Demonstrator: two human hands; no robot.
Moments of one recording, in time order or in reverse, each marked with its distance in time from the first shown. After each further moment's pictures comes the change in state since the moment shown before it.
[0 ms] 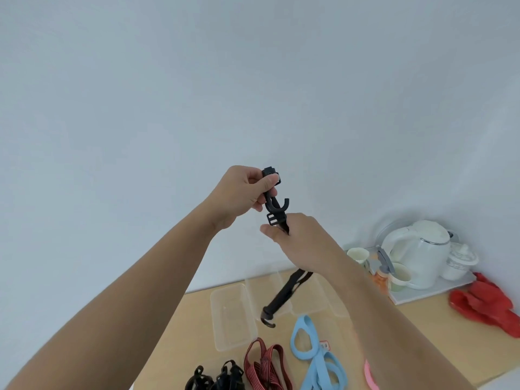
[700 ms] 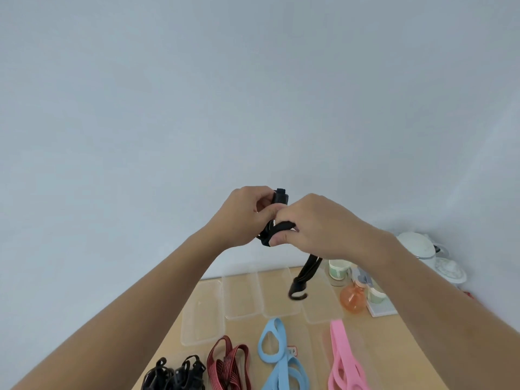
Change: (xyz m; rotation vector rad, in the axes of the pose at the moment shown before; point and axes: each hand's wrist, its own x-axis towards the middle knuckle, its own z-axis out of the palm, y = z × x) left_hand -0.004 -0.009 0.086 0.407 0.065 0.170; right_hand -0.012 0.027 -0.108 -0.460 -0.219 -0.415
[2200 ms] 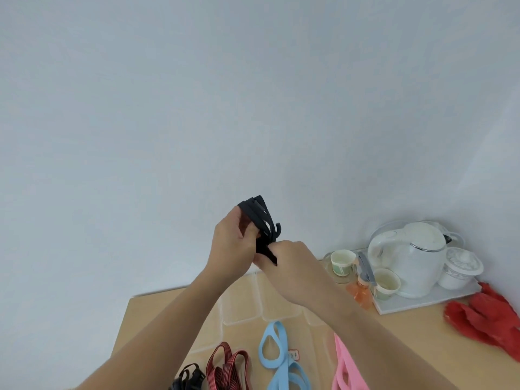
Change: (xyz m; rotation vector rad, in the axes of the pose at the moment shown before) left_hand -0.005 -0.017 0.064 -0.247 0.286 -0.171; right_hand 0.002 0.032 0.101 0.500 0.131 0.303
